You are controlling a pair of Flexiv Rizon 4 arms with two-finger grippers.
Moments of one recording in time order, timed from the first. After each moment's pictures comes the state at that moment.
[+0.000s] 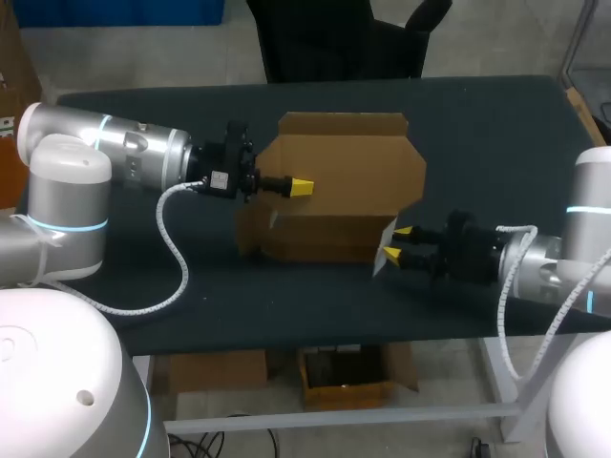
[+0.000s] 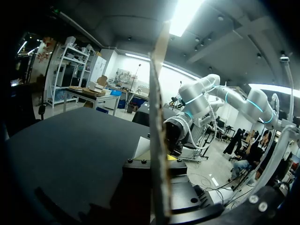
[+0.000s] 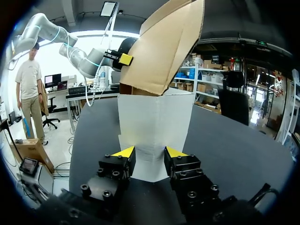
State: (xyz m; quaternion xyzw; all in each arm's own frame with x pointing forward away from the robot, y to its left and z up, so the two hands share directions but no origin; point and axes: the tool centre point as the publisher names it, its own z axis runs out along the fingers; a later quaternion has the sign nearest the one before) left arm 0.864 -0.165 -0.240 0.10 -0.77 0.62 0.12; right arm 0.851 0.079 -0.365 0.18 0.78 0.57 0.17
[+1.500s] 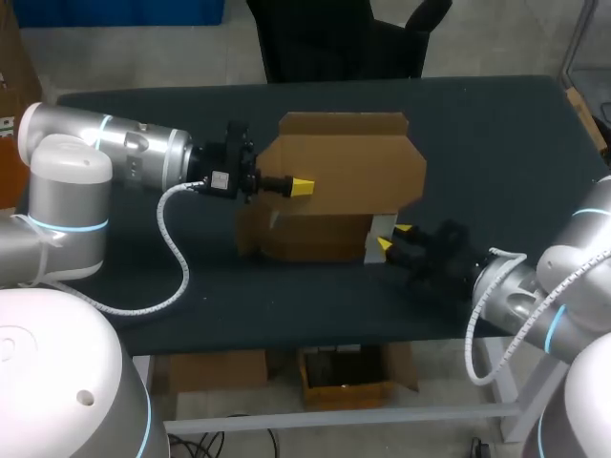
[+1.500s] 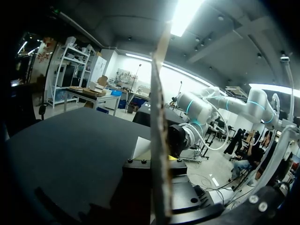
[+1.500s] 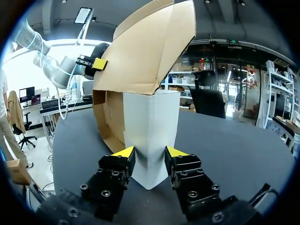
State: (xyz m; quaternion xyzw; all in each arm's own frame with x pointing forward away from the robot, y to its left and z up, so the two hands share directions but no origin) left arm 0.864 -0.166 -0.240 0.10 -0.77 0.62 0.12; right arm 0.870 0.081 -0.368 0.30 0.72 0.58 0.25
